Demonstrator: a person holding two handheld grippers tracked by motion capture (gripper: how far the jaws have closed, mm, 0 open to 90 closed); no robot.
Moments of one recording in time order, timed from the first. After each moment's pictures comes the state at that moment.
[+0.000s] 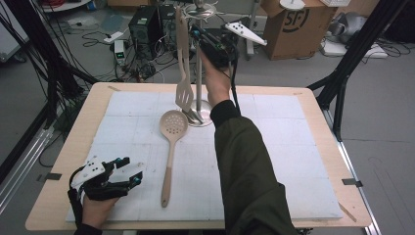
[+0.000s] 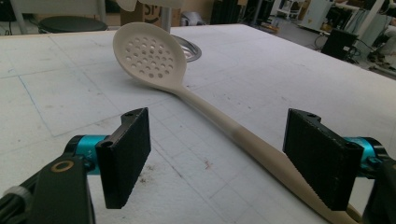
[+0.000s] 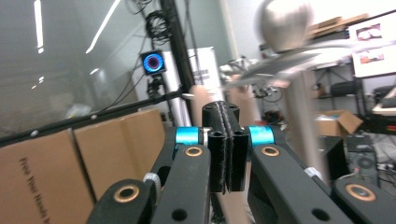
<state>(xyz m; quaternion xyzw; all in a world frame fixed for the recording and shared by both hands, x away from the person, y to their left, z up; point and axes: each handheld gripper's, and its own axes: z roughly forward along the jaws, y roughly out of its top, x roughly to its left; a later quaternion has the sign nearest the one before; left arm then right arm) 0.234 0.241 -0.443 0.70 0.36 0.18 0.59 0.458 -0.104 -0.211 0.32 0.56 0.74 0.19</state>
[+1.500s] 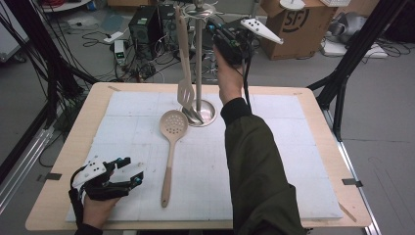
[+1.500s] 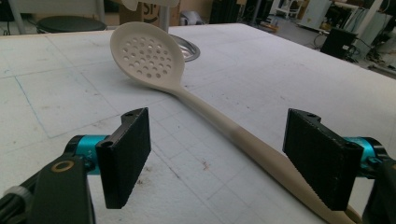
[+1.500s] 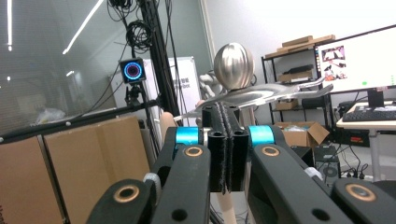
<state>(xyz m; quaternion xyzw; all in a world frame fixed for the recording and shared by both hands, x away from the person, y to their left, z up) 0.235 0.238 -0.443 0.70 0.36 0.17 0.59 0.450 -0.127 -0.196 0.33 0.55 0.73 0.24</state>
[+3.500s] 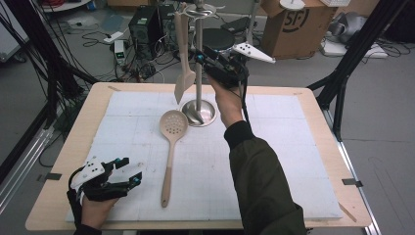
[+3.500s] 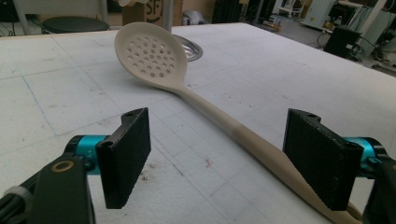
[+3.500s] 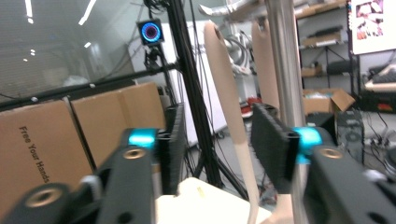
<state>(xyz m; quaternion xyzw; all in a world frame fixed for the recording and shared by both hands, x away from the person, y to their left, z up) 0.232 0.241 -0.442 0.70 0.36 0.18 0.58 0.425 -0.124 -0.238 0.33 0.60 0.70 0.19</state>
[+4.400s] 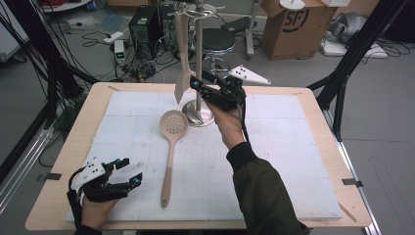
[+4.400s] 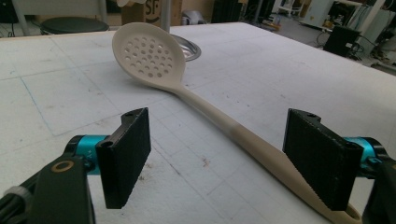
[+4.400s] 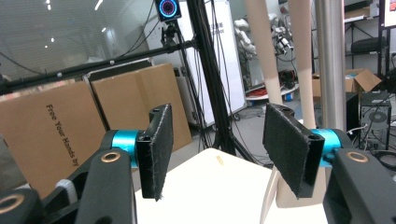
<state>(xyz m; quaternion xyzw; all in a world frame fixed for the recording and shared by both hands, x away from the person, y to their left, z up) 0.230 0.240 -0.441 0.71 0.36 0.18 0.58 0.394 -0.124 -0.279 0.31 0.63 0.69 0.15</state>
